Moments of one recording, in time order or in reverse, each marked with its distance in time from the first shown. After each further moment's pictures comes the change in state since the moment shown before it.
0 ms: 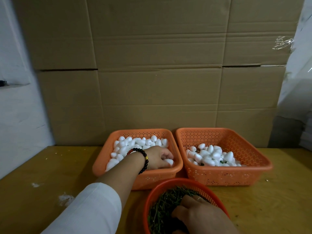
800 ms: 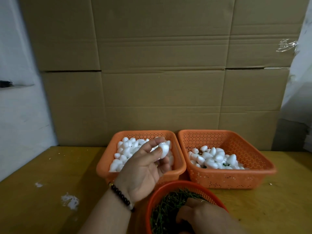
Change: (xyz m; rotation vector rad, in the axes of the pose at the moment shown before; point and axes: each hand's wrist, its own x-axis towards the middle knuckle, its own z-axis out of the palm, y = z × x) left_hand -0.097 0.034 0.016 -1.715 0.184 0.284; right_hand -0.001 0.003 -0.013 0.145 -0.008 -0.006
